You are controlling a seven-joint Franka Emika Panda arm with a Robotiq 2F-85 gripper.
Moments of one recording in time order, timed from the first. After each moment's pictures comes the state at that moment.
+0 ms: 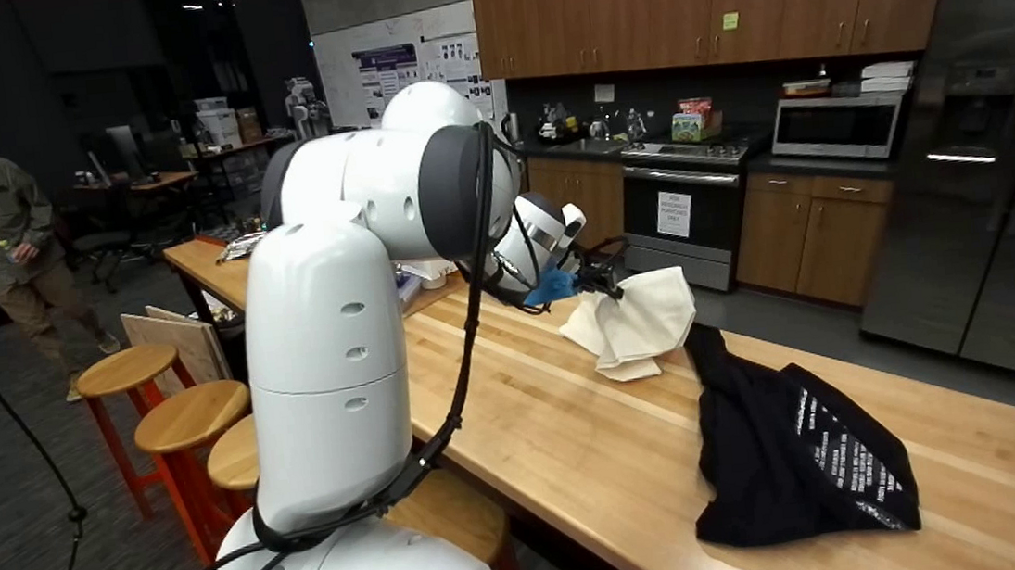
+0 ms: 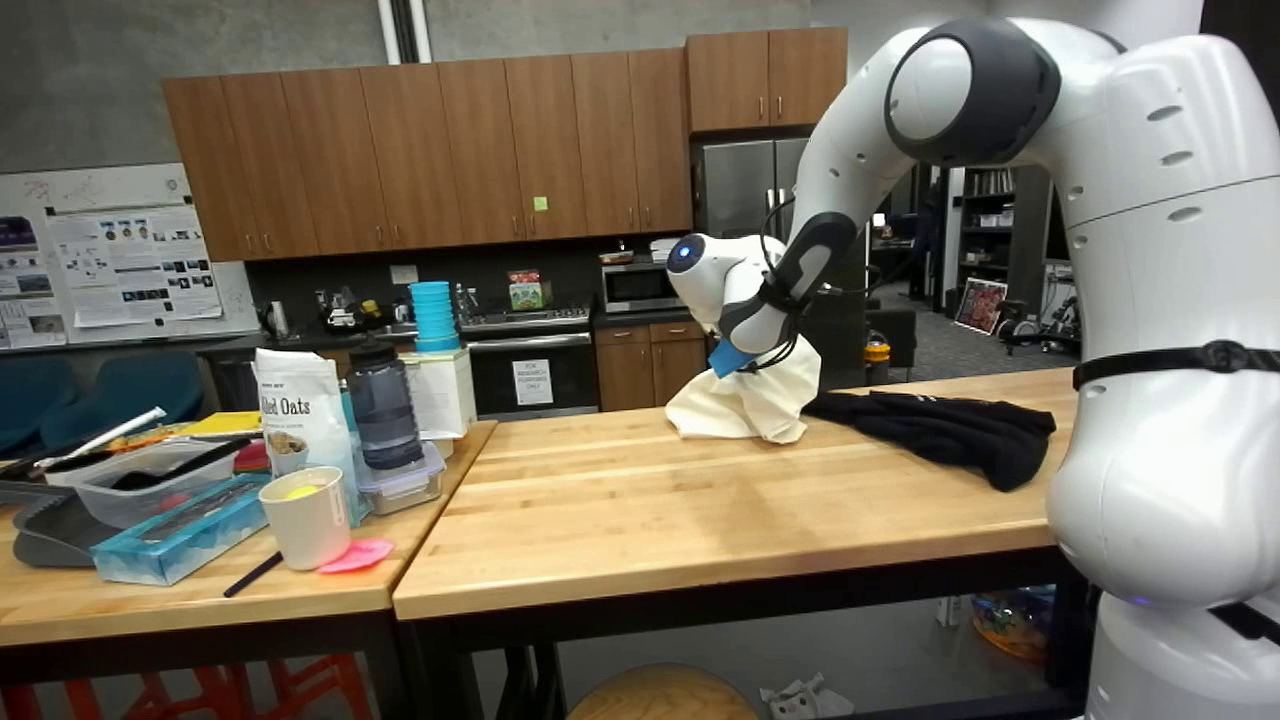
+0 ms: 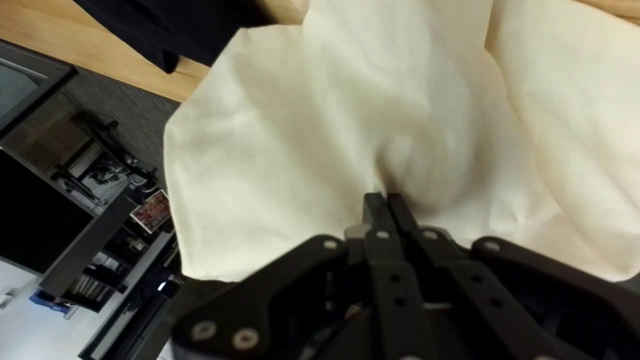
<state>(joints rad) 0.13 0.25 0.05 -1.92 -1.11 2.39 1.10</state>
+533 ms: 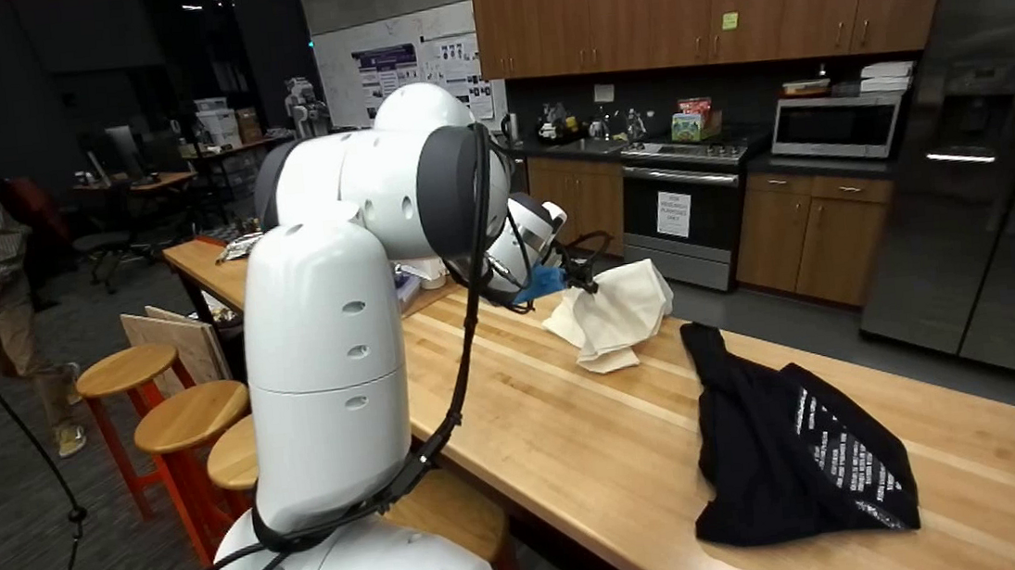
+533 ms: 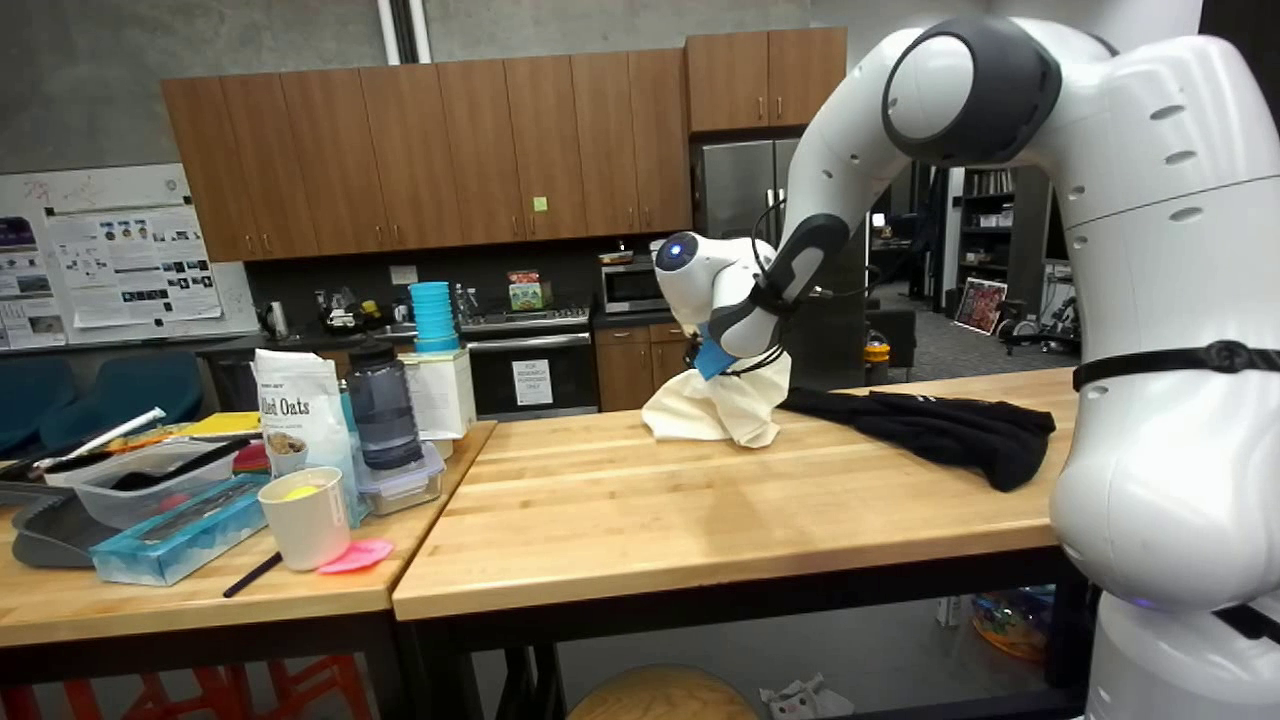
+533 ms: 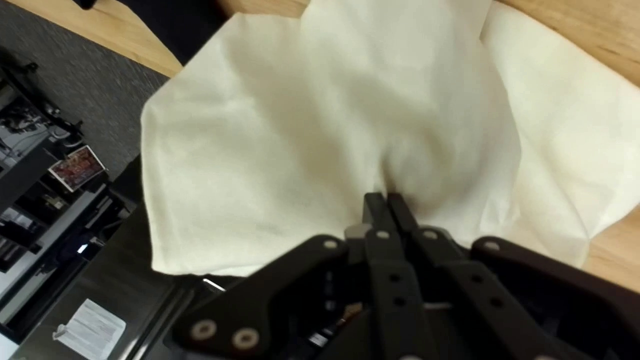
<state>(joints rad) 0.16 0.25 0.07 -1.93 -1.12 2.50 1.00</state>
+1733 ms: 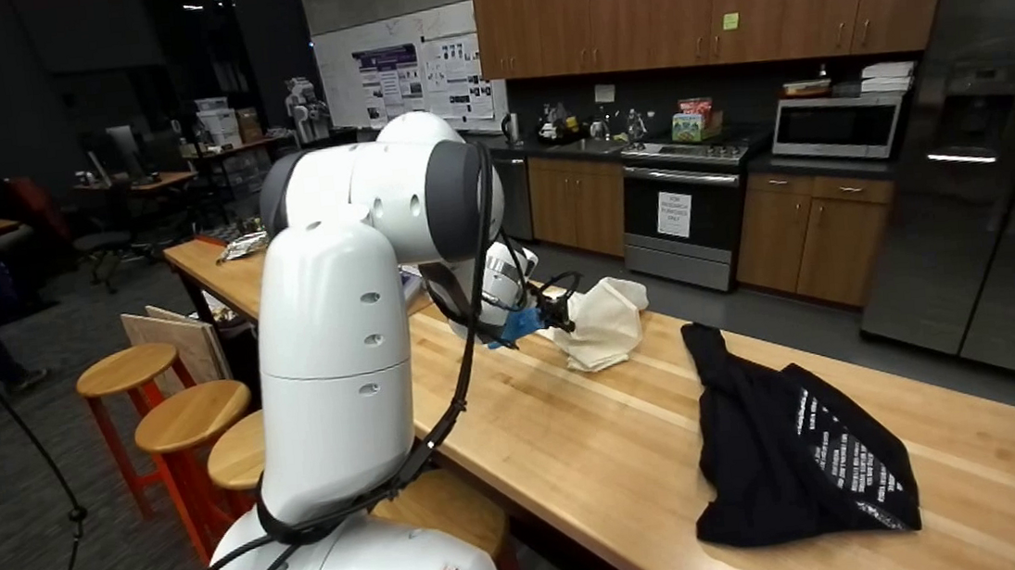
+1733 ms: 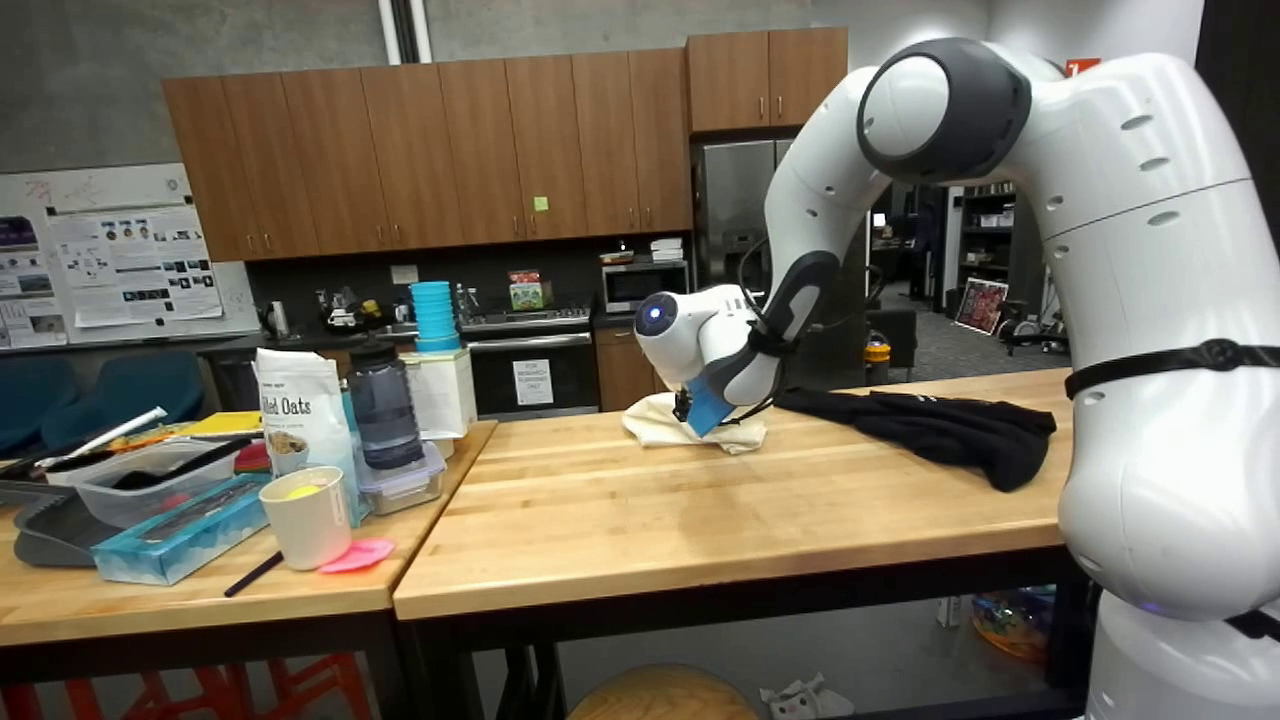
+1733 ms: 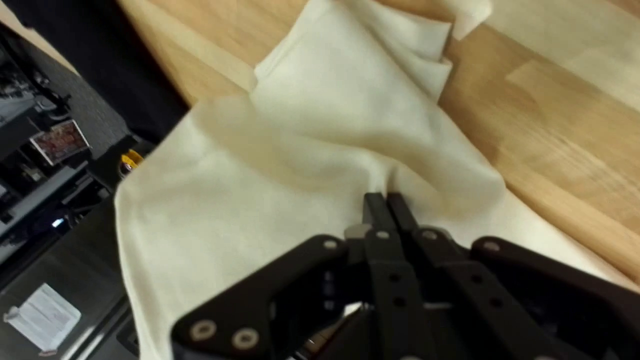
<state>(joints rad) 0.22 0.32 0.08 -2.01 -1.29 2.46 1.14</state>
